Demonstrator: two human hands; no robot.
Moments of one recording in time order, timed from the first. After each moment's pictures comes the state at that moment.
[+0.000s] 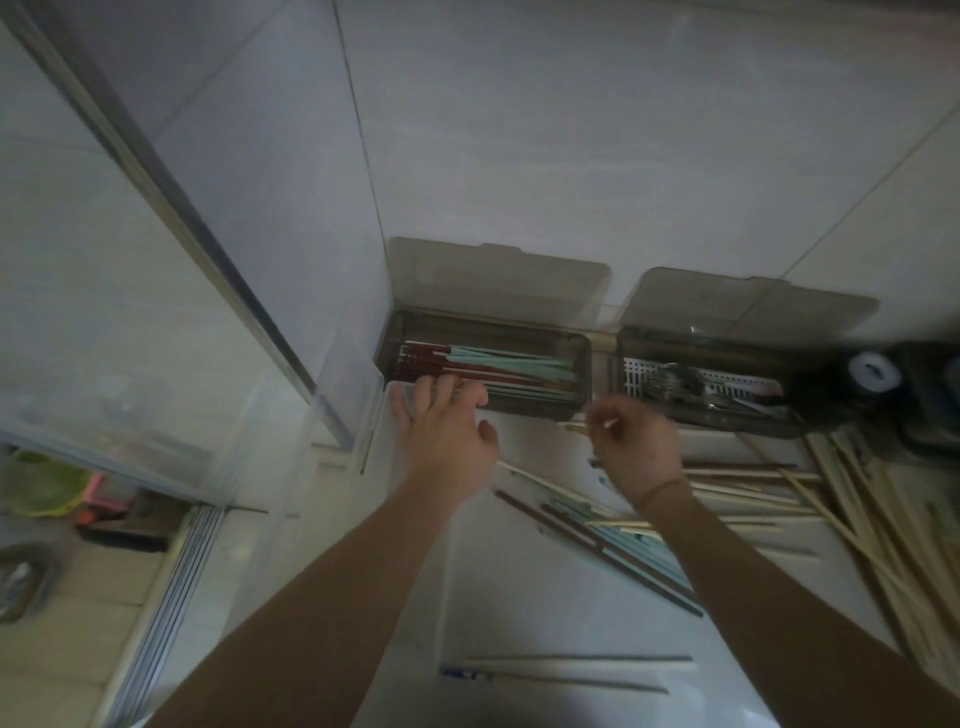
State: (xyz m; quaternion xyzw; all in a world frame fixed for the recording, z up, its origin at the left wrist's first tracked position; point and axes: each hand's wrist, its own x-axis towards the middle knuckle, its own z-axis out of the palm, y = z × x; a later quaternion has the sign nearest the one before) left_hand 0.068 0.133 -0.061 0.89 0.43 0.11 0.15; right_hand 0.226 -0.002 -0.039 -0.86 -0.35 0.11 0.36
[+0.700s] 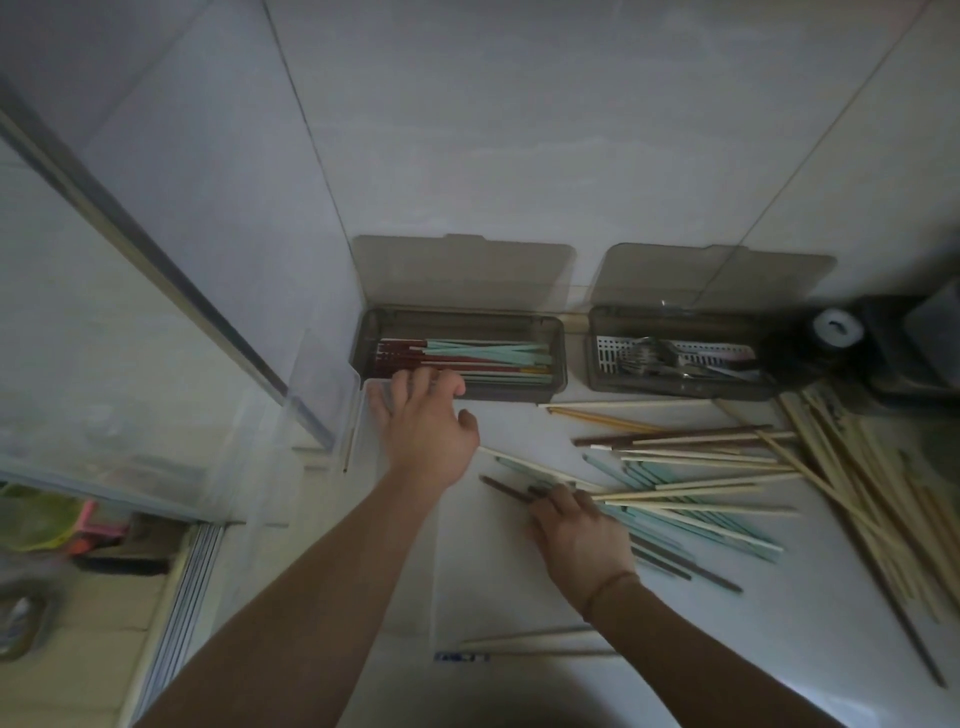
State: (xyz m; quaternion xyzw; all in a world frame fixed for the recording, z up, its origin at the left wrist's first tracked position) left_hand 0.070 0.133 -0.064 0.89 0.43 0.11 0.13; right_hand 0.137 -0.065 -0.095 -0.86 -0.52 0.05 0.01
